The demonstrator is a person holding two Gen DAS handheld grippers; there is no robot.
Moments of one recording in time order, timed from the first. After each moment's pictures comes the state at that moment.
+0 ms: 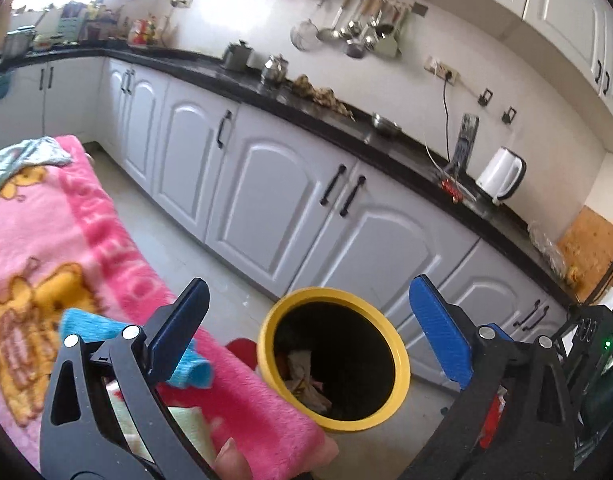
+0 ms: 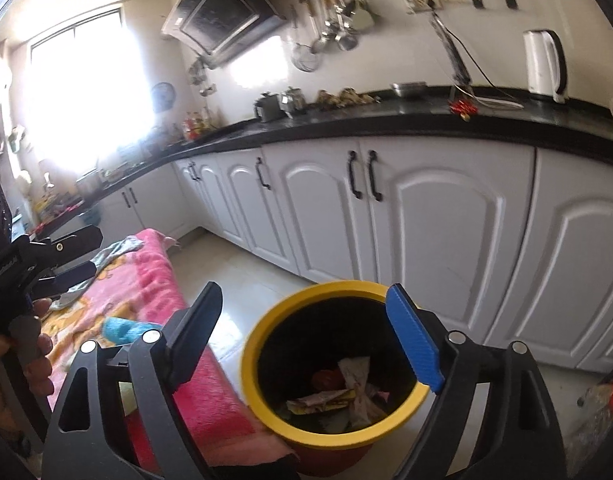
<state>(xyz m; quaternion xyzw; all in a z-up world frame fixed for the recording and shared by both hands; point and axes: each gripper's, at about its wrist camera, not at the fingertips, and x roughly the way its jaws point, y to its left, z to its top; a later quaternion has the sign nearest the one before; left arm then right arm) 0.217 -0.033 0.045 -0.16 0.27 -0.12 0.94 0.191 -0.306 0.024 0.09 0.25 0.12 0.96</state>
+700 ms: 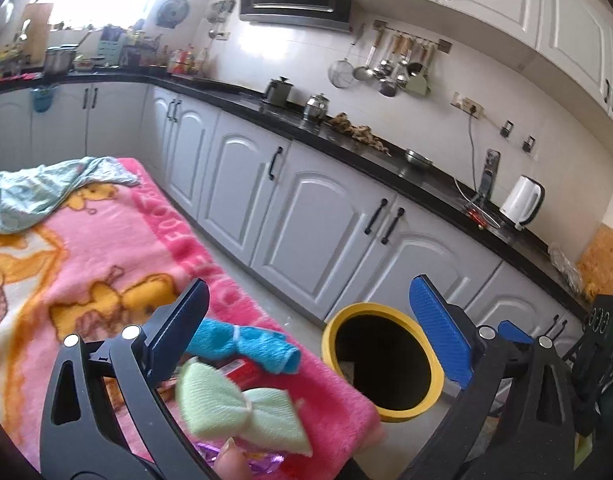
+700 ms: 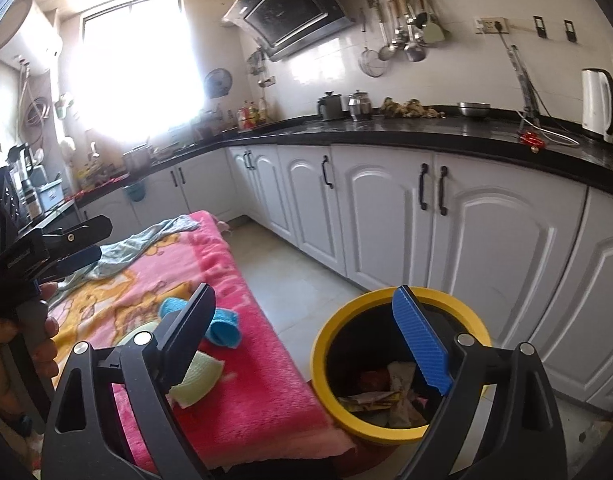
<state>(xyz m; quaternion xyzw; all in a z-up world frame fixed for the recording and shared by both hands) 0.153 0.041 0.057 -0.16 0.23 -0.05 0.96 0.163 -0.230 0.044 0.04 0.24 0.21 0.95</state>
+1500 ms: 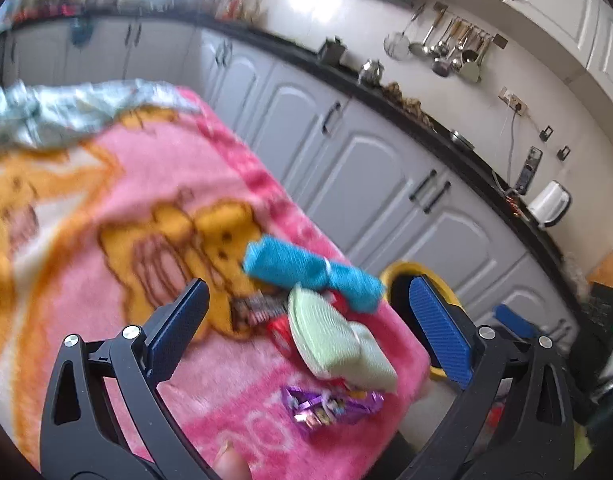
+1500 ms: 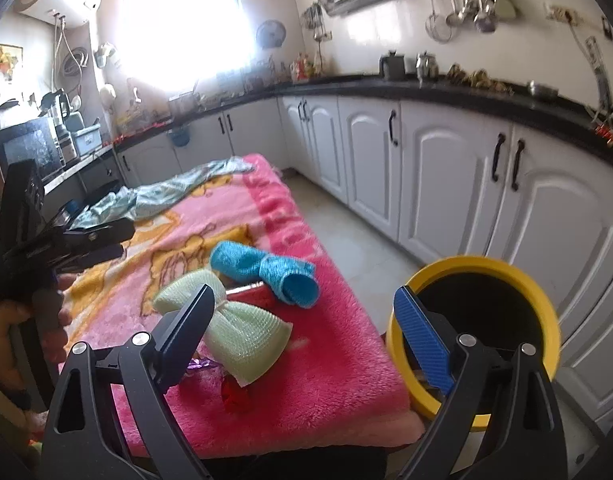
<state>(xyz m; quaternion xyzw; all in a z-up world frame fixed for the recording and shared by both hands) 0.129 0.121 -0.011 -0.24 0.32 -0.03 0.92 0.176 -0.149 0.003 -0.01 0.31 0.29 0.91</state>
